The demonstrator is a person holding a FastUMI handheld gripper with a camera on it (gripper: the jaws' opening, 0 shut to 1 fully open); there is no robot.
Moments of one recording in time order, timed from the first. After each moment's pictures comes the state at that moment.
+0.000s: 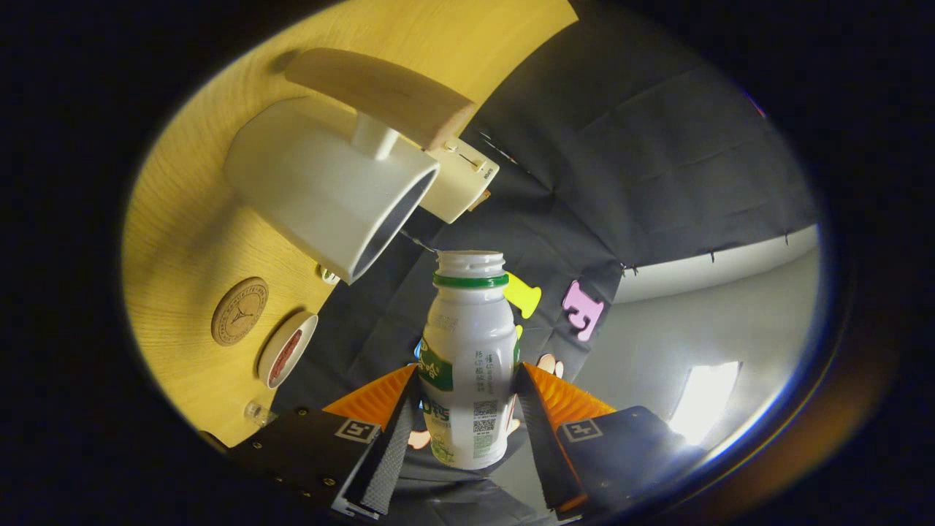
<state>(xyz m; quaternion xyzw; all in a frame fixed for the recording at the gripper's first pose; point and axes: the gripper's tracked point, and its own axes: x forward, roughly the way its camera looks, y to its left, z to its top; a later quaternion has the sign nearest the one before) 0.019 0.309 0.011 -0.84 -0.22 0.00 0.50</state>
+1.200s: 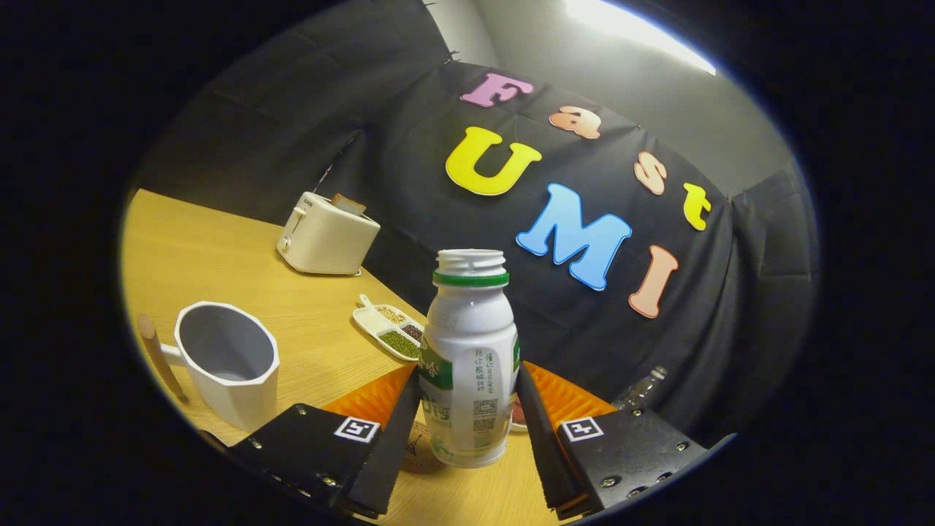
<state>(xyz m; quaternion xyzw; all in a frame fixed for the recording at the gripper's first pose) 0.098 0.260 -0.038 -0.26 0.03 0.13 0.96</state>
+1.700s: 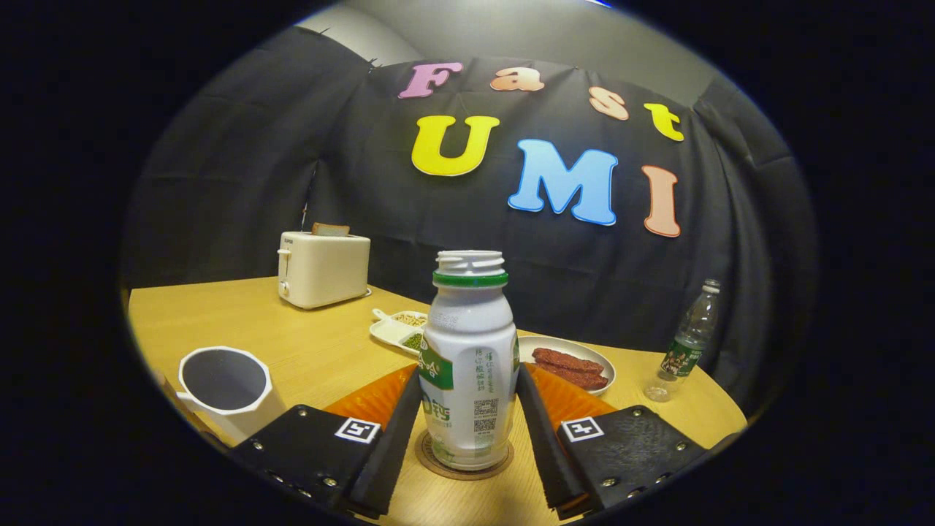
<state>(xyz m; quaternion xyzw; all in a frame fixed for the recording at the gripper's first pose) 0.115 0.267 -0.069 -0.10 0.08 0.15 0.98</state>
